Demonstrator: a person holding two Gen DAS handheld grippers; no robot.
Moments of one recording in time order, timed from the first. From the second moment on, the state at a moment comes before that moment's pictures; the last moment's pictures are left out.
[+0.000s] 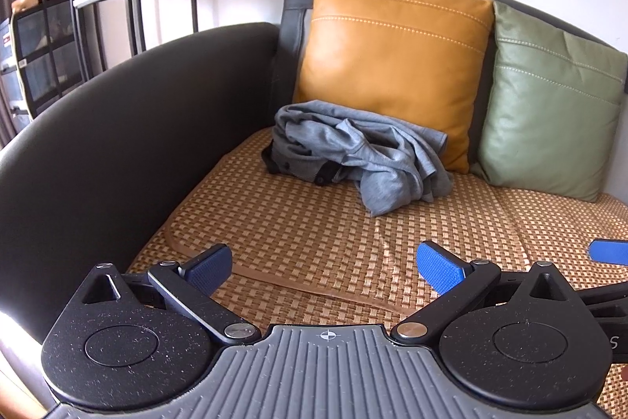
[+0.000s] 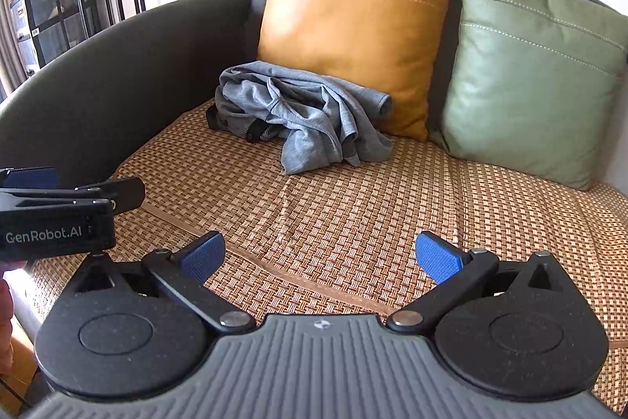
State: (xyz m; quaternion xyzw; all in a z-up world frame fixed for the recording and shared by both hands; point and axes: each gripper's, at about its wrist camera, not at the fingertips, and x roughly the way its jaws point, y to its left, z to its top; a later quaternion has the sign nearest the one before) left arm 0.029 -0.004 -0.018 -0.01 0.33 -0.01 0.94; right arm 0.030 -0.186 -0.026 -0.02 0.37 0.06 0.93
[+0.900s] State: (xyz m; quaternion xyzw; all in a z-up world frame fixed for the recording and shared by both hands) left arm 0.292 -0.012 -0.117 -0.06 0.36 -0.03 0.93; right arm 0.271 -0.186 -0.159 -0.06 0.36 0.11 0.92
